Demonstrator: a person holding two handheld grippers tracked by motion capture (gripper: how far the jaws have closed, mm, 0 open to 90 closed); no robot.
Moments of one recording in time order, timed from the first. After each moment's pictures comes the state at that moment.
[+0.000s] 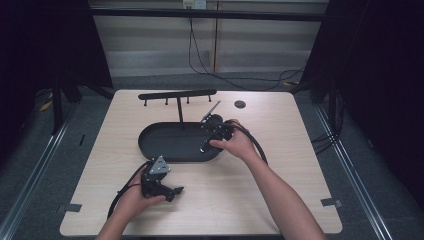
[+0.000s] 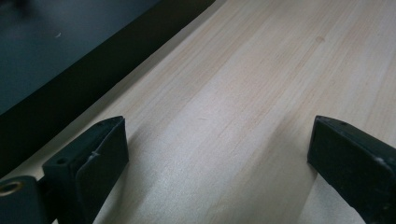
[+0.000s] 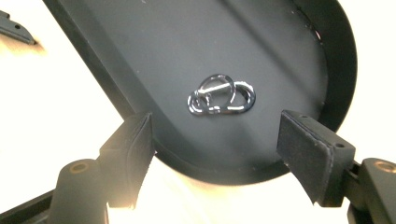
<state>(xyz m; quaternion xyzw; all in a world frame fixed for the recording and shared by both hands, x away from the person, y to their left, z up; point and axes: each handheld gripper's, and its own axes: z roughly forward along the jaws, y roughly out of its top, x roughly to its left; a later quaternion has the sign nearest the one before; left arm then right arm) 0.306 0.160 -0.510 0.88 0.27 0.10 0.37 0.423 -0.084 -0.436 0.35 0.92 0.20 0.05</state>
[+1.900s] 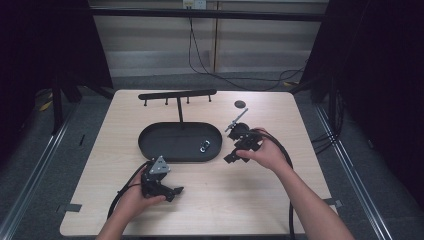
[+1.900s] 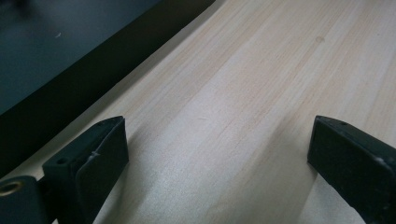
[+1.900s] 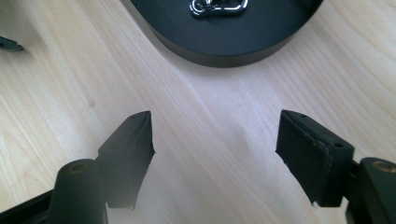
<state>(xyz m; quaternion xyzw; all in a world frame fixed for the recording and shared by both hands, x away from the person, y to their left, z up) 0.306 0.161 -0.510 0.89 0.26 0.10 0.37 0.376 -0.151 -0.422 0.34 0.92 0.20 0.03</state>
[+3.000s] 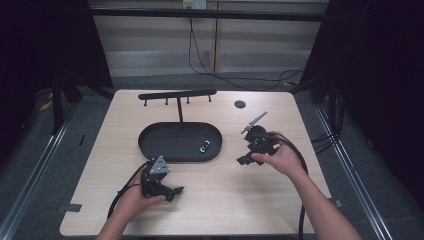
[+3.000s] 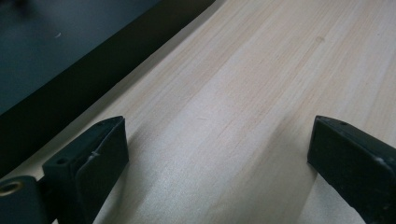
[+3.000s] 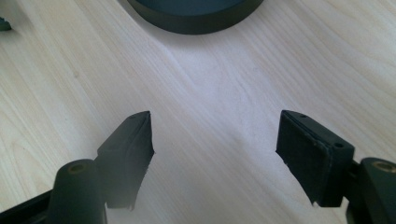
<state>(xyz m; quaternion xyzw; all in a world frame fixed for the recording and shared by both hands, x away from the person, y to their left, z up) 0.306 0.161 -0.510 0.89 0.26 0.10 0.37 0.359 -0.192 -0.421 0.37 0.90 0.22 0.04</state>
